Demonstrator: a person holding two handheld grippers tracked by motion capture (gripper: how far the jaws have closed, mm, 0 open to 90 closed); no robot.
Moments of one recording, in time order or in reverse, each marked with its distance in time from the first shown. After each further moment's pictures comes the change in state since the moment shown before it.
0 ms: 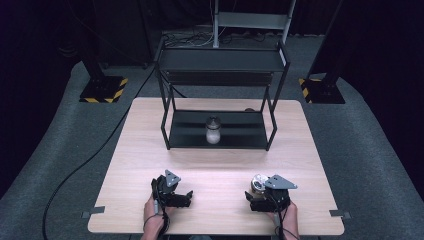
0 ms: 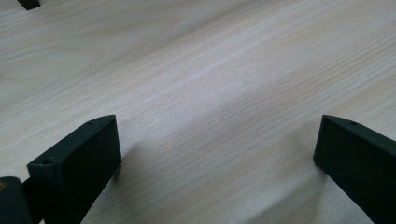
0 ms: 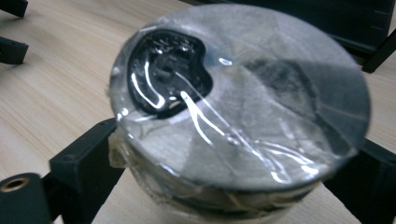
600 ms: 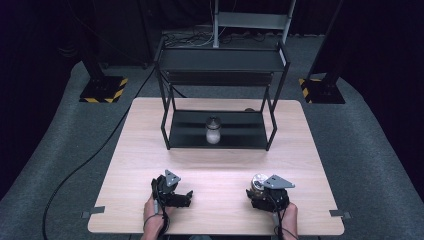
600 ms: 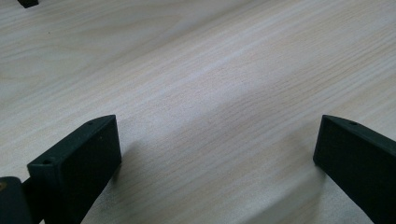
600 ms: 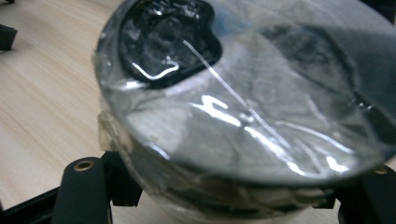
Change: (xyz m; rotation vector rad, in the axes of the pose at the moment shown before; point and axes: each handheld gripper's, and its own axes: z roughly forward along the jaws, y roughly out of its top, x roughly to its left) left arm 0.002 0.001 0.000 0.004 -0.005 -0.006; right arm 0.002 -0.004 0.004 0.004 -0.015 -0.031
